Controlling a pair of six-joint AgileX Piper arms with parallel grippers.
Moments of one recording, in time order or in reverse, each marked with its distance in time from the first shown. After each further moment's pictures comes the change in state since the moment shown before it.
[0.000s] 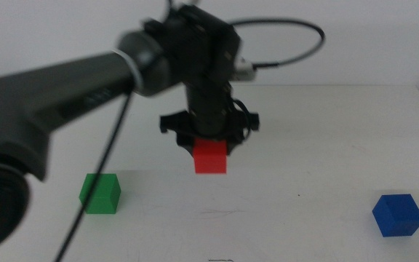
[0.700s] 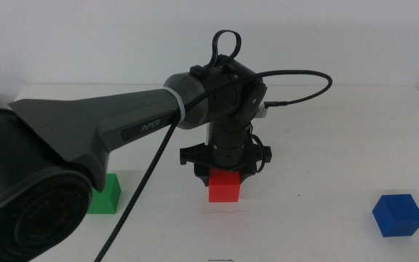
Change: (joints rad) left arm -0.059 0.147 -0.003 0.000 -0.038 -0.105; right arm 0.000 0.000 0.000 0.000 0.001 0.000
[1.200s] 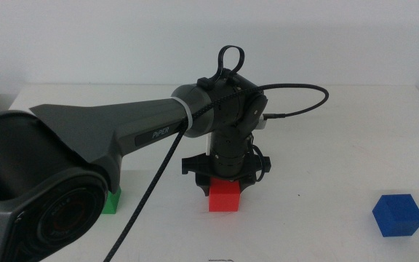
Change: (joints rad) left arm 0.000 0.051 0.000 -0.017 -0.005 -0.004; right arm 0.000 0.000 0.000 0.001 0.000 0.000
